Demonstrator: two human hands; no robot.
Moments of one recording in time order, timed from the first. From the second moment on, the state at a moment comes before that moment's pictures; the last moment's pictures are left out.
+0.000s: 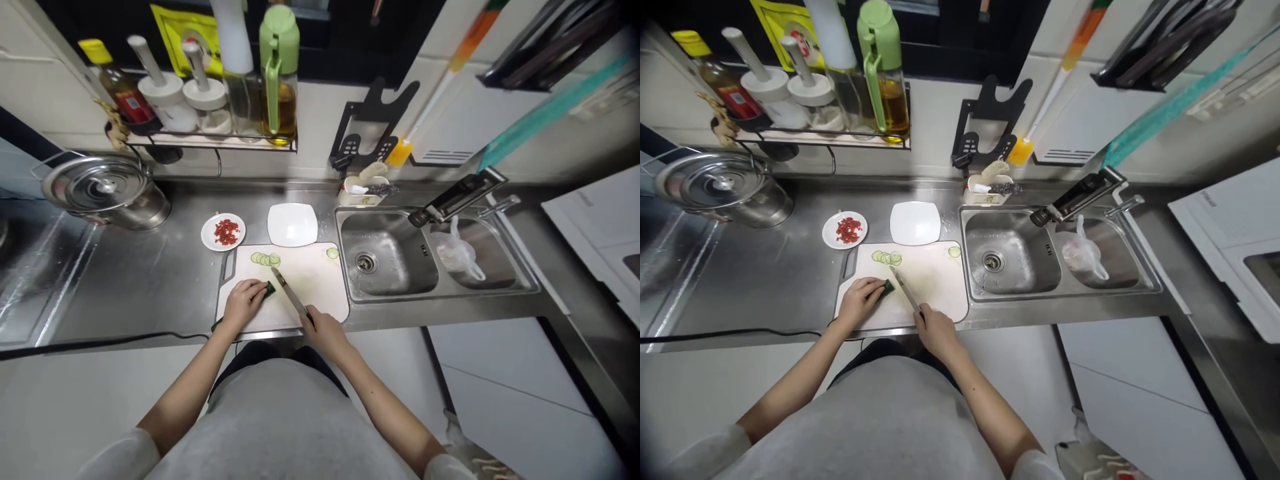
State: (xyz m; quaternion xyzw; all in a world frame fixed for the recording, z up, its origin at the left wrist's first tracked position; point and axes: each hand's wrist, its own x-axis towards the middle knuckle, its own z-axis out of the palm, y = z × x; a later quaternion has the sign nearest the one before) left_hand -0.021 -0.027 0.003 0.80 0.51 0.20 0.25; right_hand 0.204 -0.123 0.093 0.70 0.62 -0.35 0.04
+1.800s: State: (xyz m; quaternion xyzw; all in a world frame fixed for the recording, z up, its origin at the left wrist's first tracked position) left_hand -0.021 -0.029 -0.014 0.84 0.45 0.24 0.18; right_hand 0.199 -0.117 0.095 0.64 0.65 -0.39 0.09
